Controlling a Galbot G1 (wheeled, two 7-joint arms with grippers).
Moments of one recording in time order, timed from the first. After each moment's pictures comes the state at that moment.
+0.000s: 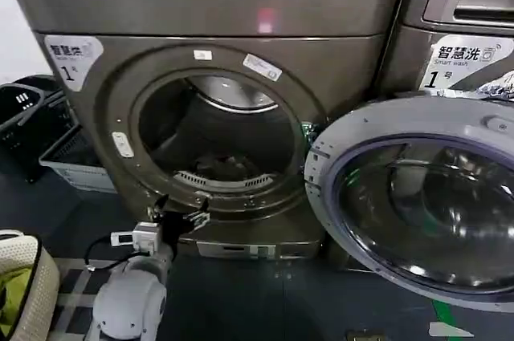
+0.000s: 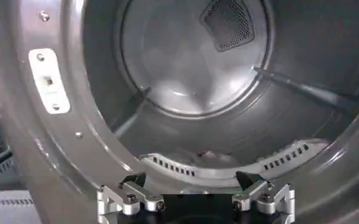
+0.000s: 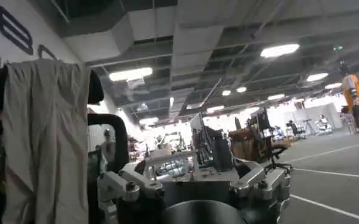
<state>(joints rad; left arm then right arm) 1.28 -1.49 -0.50 -2.23 0.06 0.74 0.04 -1.71 0.94 2.54 1.29 0.62 -0.22 0.03</state>
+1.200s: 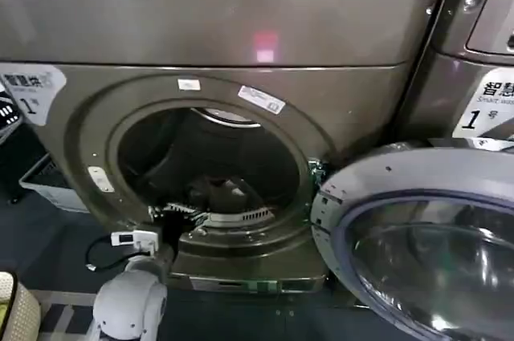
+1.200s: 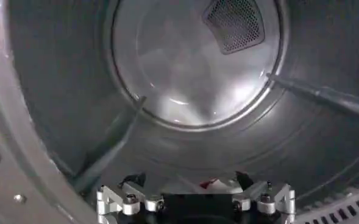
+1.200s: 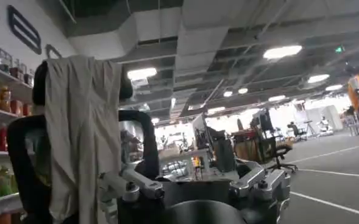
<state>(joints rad) 1.20 -1.51 -0.49 -2.16 0.09 0.74 0.04 -1.70 0.97 2.52 1.31 0.60 -0.19 0.02</state>
